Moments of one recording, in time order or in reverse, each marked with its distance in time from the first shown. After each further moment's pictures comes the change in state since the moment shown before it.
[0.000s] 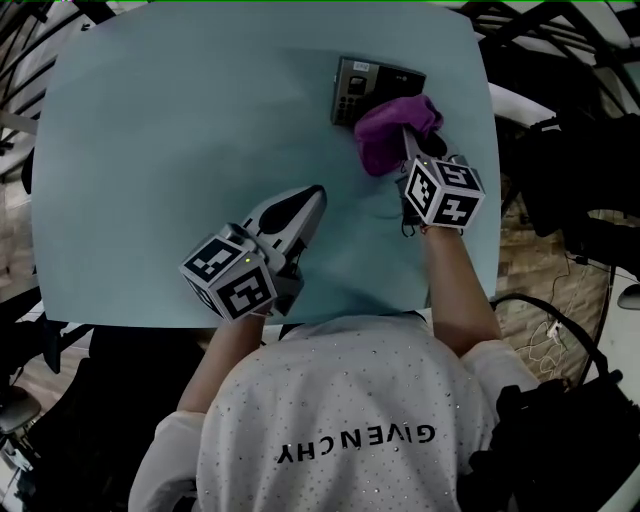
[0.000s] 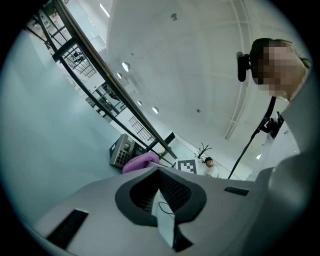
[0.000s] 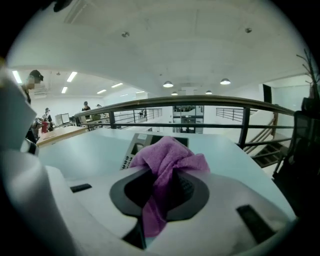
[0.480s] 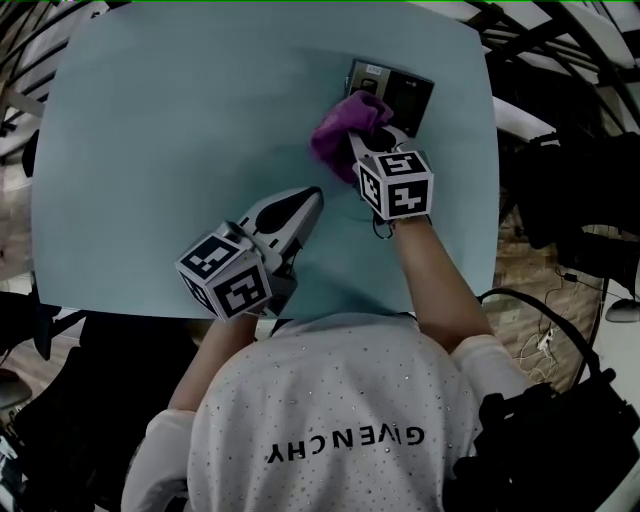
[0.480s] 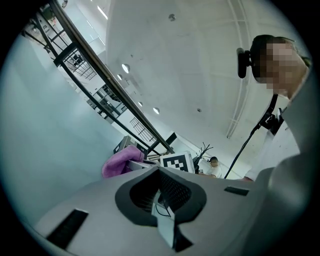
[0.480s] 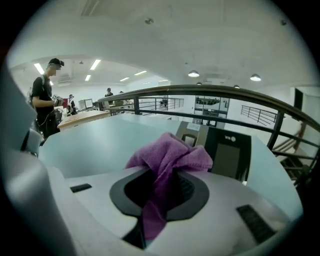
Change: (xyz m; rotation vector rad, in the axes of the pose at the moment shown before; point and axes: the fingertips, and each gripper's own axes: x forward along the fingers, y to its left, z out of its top) left arm -0.017 -0.001 0.003 0.012 -0.004 0.018; right arm 0.034 0.102 -0.014 -0.182 0.125 0.213
